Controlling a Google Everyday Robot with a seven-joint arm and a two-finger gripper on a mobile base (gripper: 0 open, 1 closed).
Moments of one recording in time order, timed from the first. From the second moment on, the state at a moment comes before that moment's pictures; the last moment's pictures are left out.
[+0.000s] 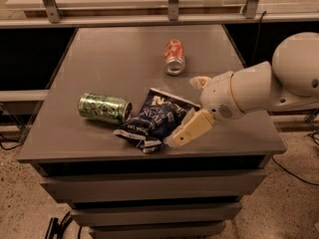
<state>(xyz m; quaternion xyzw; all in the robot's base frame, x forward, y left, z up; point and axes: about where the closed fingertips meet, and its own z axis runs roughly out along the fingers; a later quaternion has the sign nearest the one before) 0.487 -0.053 0.862 -0.53 0.73 0.23 0.37</state>
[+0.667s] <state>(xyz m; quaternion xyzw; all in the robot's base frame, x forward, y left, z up) 0.481 -0.013 0.839 -0.54 0.71 0.27 0.36</state>
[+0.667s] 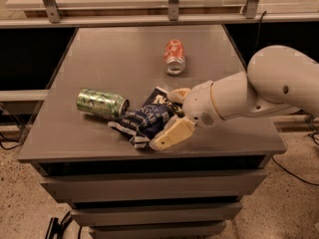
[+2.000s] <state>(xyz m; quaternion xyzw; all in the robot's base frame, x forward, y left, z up) 0.490 -0.033 0.842 -0.51 0.71 0.31 0.37</state>
